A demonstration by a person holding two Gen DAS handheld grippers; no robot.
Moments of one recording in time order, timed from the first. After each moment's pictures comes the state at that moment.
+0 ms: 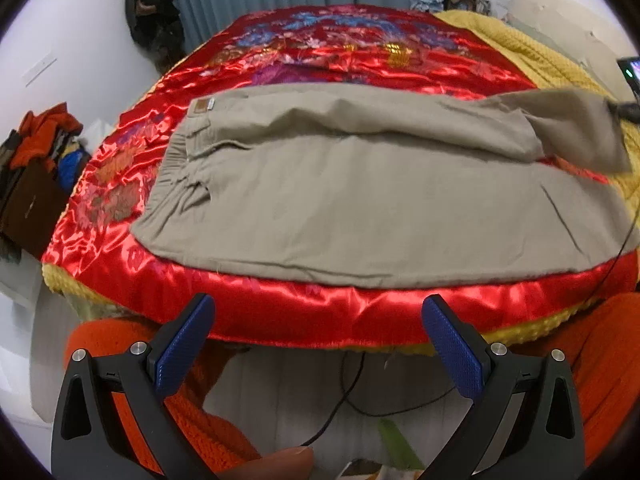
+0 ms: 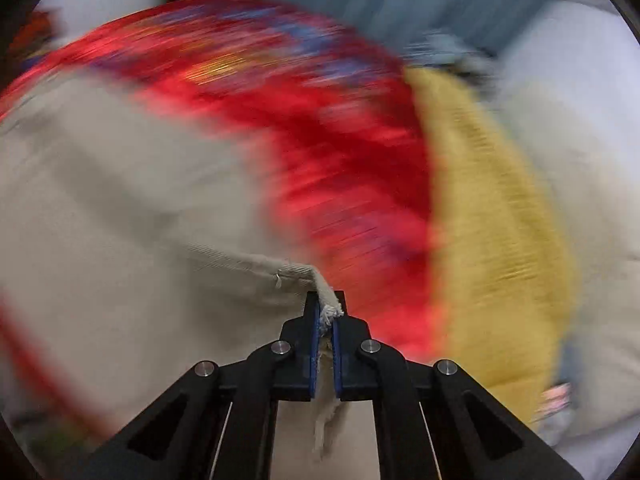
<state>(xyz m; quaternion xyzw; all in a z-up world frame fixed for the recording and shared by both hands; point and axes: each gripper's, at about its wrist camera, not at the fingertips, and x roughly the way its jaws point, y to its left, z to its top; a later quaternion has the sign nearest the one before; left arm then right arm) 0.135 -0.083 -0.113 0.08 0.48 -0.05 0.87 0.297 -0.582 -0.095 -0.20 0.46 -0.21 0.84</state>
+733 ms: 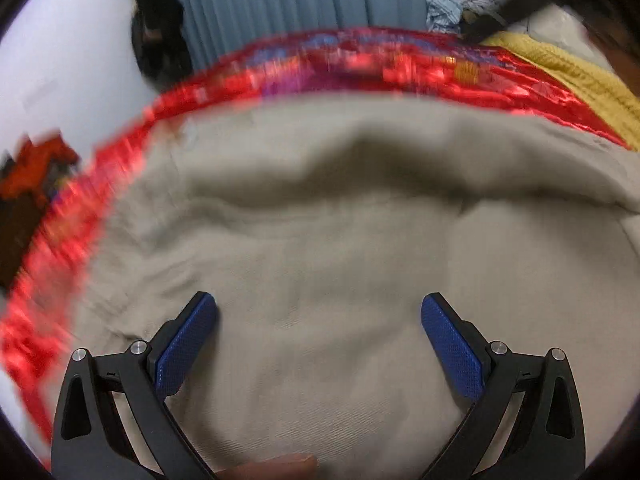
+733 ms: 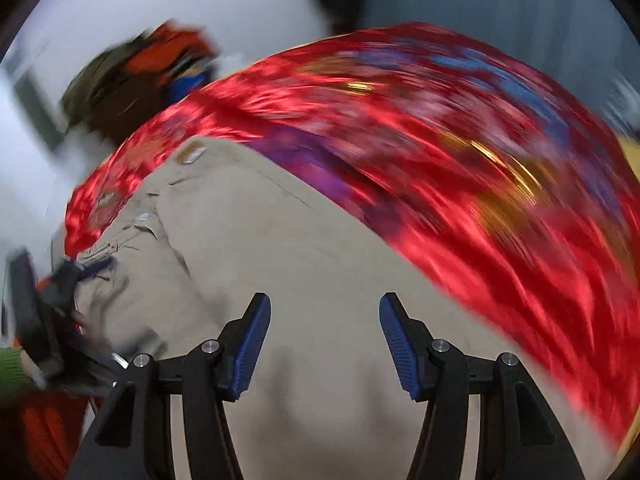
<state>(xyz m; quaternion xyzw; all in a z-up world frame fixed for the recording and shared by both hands) 0.308 -0.049 -0.239 0.08 0.41 -0.04 0.91 0.491 -0.224 -0.166 -0.14 0.48 0.29 0.81</state>
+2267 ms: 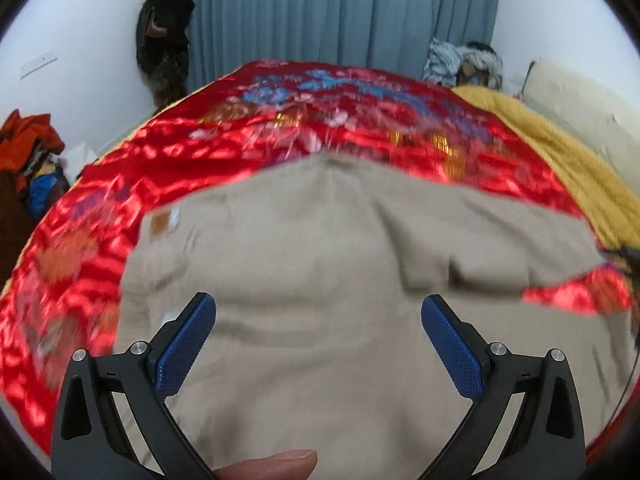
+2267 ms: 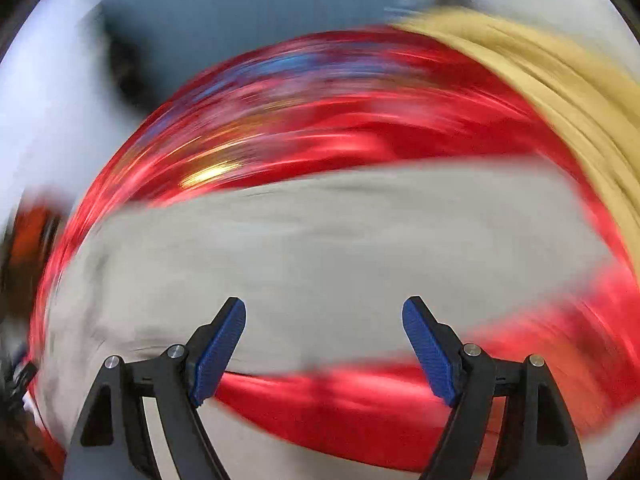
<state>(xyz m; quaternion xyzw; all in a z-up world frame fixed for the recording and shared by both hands) 0.366 -0.044 -0.138 0.01 0.38 -0.08 0.92 0.304 -0.572 -0.230 0.24 0.43 -0.12 0.86</state>
